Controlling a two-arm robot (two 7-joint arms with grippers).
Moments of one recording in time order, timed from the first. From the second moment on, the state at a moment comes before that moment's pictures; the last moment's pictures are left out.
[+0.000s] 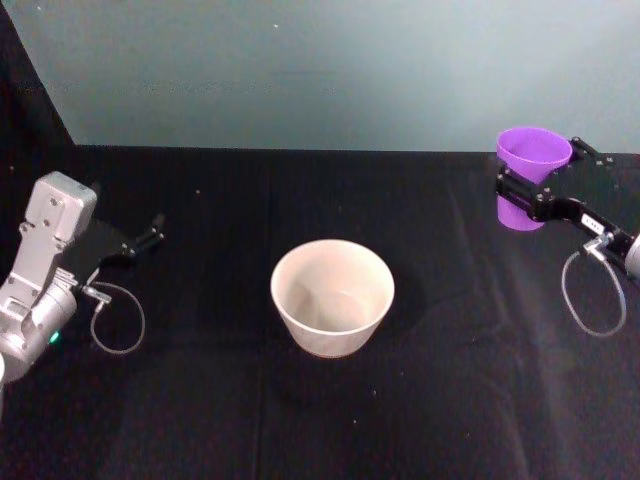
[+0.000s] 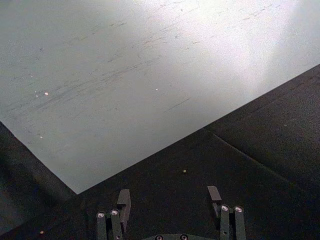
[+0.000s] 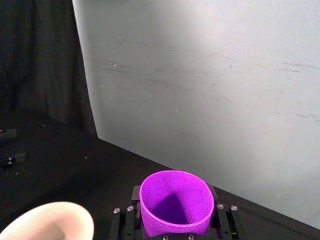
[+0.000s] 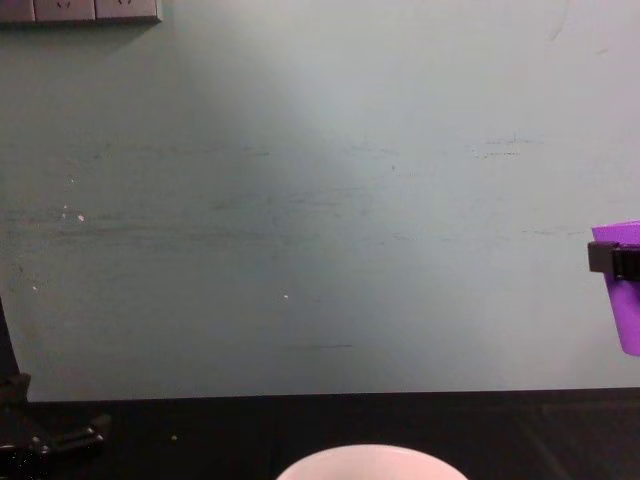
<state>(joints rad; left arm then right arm) -0.20 0.60 0.45 -1.41 -0.25 -0.12 0.03 0.05 0.53 -0.10 -1.88 0.38 0.29 0.29</state>
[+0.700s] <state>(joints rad) -0.20 0.60 0.45 -1.41 -0.25 -0.12 0.03 0.05 0.53 -0.10 -1.88 0.38 0.29 0.29</state>
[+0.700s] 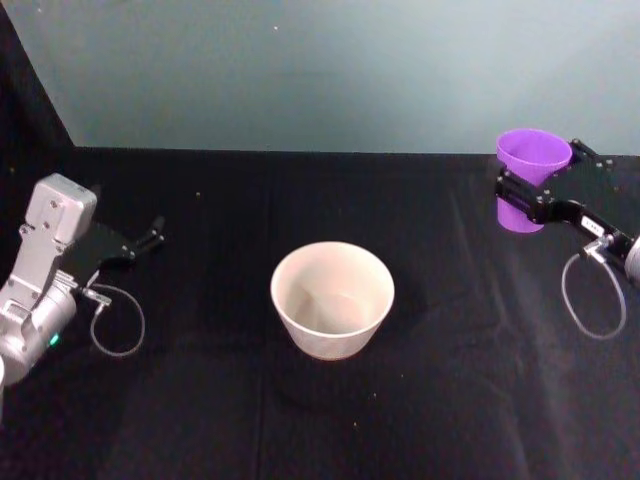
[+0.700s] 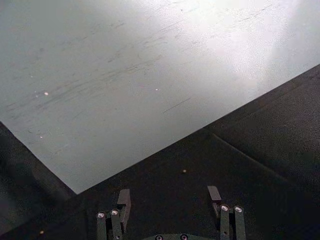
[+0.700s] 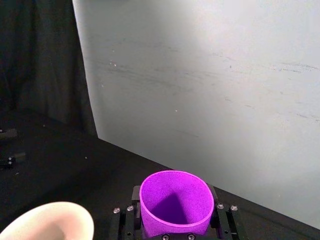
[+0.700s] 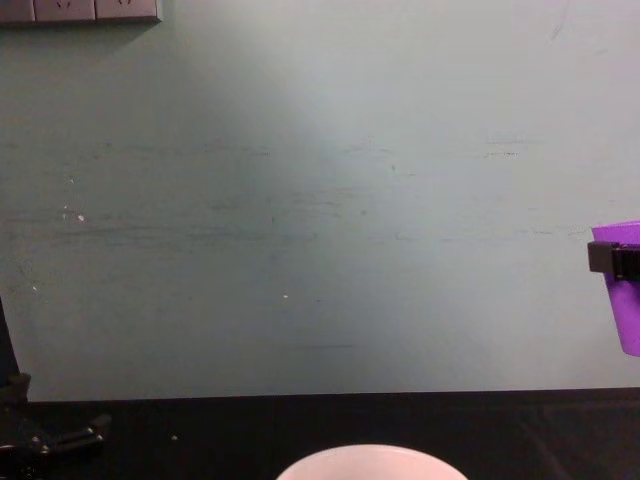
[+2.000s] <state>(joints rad) -0.20 0.60 0.45 -1.41 -0.25 -0.12 0.03 0.05 0.53 -0.10 -1.88 0.38 0.29 0.29</state>
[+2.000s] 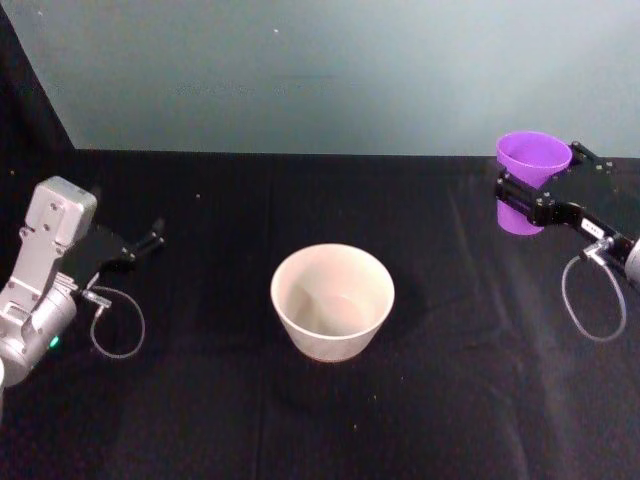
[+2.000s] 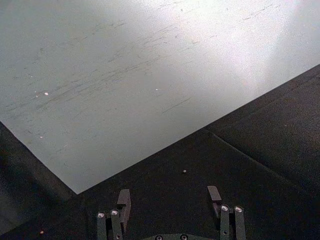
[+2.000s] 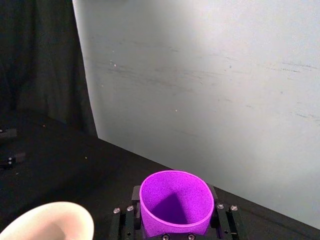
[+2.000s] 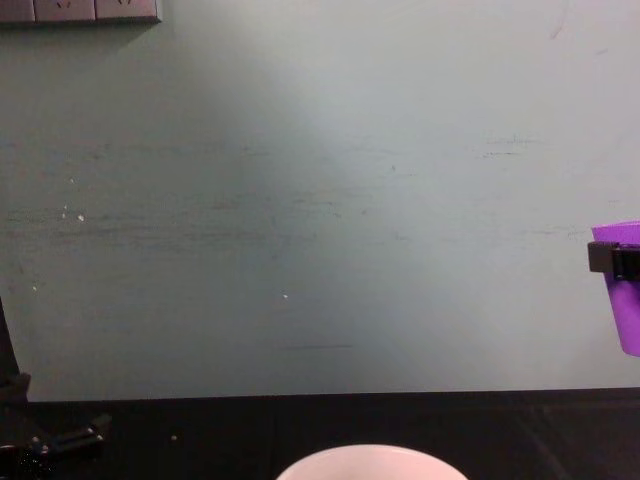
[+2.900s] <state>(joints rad) -0.20 0.60 0.45 -1.41 -0.25 -0.12 0.03 0.19 0.50 -0.25 -1.74 0.32 0.31 0.31</state>
